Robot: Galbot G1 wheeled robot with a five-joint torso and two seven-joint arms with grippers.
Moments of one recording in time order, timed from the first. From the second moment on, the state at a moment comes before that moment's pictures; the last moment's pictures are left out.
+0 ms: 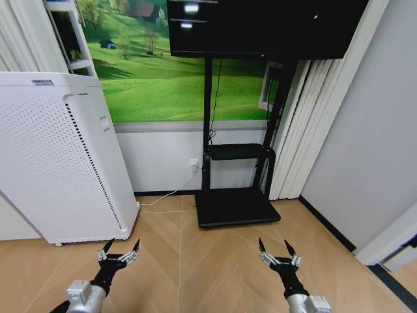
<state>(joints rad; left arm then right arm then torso) 1.89 -1.19 -0.75 -2.25 -0.41 0.09 -0.03 -1.85 1.40 0.63 2.17 0.25 0.16 0.05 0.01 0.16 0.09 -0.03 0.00</state>
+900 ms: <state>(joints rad) 1.89 -1.19 -0.75 -2.25 -0.42 0.09 -0.02 -1.85 1.40 0.63 2.16 0.25 0.15 0.05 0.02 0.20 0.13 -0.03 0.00</state>
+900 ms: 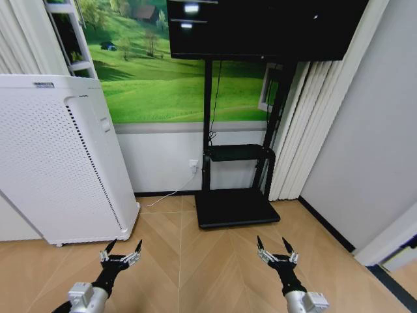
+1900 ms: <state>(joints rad) 1.89 -1.19 -0.75 -2.25 -0.42 0.09 -0.02 -1.85 1.40 0.63 2.16 0.25 0.16 0.05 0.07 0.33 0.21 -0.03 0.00</state>
